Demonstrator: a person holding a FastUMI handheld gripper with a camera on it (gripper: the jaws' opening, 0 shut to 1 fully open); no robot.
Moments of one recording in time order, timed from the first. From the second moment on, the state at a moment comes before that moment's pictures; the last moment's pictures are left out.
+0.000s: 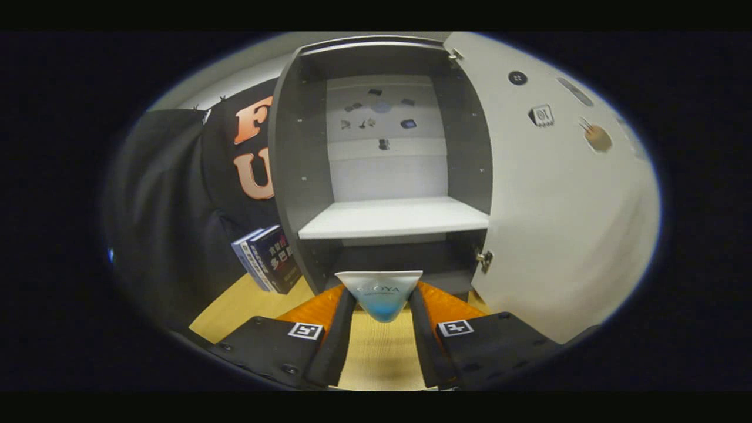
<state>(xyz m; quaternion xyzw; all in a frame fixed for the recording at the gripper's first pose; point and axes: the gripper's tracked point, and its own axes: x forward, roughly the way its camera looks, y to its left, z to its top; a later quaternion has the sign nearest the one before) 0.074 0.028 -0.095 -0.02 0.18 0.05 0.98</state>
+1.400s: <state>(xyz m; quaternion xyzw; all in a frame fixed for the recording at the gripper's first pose) 0.321 0.054 -0.070 -0.04 0.30 0.05 0.95</state>
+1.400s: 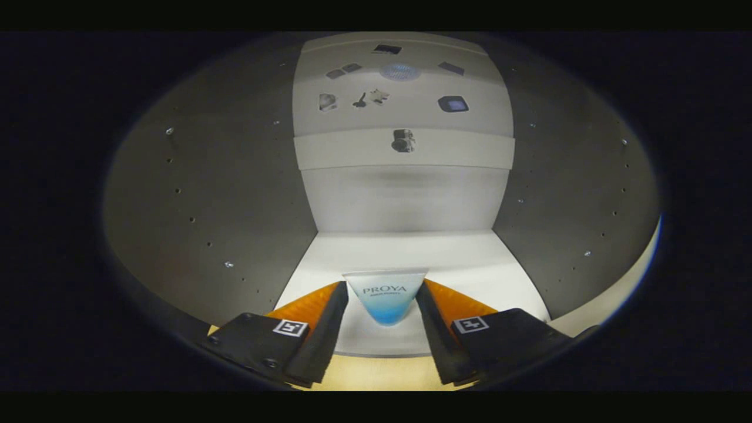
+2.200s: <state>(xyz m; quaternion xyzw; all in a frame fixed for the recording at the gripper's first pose) 0.145 0.068 0.026 -0.06 0.16 0.04 0.98</state>
